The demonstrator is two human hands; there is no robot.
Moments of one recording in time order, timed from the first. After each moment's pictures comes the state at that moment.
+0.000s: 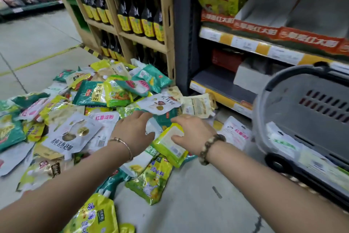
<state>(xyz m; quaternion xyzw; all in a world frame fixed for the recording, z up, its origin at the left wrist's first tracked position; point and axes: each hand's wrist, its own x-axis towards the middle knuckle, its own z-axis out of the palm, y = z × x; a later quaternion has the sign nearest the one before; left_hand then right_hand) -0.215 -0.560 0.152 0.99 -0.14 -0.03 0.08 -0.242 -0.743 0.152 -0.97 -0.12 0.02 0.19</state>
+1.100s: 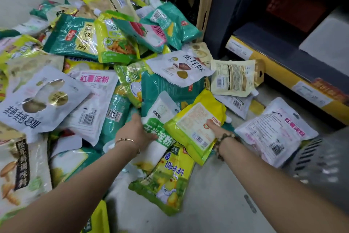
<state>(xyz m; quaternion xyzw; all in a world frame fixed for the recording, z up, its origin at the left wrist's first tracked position) -0.122 -0.506 -0.095 0.97 0.11 -0.18 0.15 -0.113 -0.758 -0.150 -0.60 0.45 0.22 0.62</state>
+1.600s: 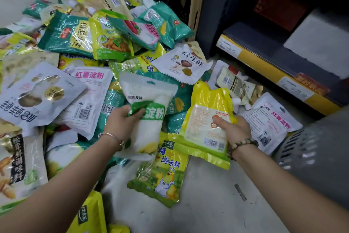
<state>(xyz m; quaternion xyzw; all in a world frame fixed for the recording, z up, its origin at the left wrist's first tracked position) -0.135 -0.499 -0.058 0.86 0.11 -0.03 0.49 -0.170 -0.777 -0.067 -0.69 0.35 -0.01 0.63</state>
